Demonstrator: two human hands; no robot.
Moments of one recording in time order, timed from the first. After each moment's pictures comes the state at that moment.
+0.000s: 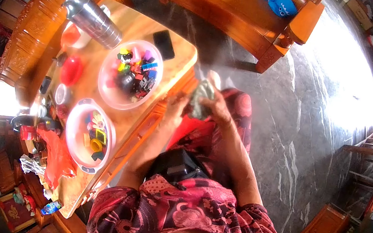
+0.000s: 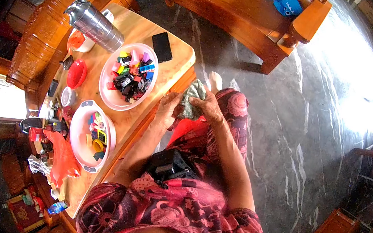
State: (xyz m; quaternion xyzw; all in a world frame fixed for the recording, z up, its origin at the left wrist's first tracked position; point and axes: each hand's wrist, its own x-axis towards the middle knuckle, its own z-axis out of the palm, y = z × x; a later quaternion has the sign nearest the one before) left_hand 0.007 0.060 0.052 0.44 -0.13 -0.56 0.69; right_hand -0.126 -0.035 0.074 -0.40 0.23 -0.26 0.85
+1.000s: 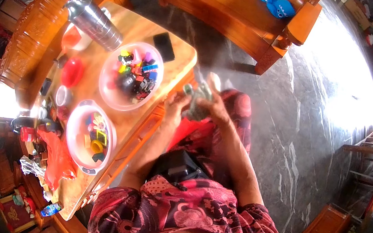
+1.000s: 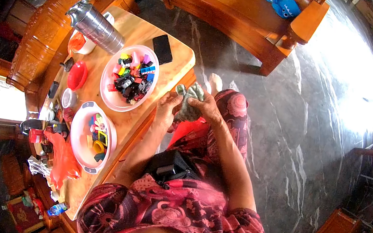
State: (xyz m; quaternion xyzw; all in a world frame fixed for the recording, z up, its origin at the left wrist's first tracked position) left_hand 0.006 0.060 0.061 0.50 -0.11 -0.50 0.70; right_hand -0.127 -0.028 0.082 -0.42 0.24 -0.27 0.83
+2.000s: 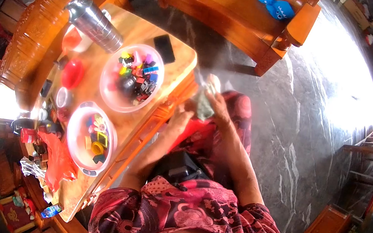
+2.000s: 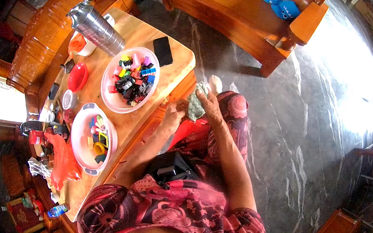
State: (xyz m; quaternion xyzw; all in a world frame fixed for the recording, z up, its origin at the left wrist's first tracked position) left_hand -0.001 0.066 0.020 0.47 -0.27 -0.54 0.65; right_hand -0.128 -0.033 0.084 -0.42 0.30 -0.27 0.82
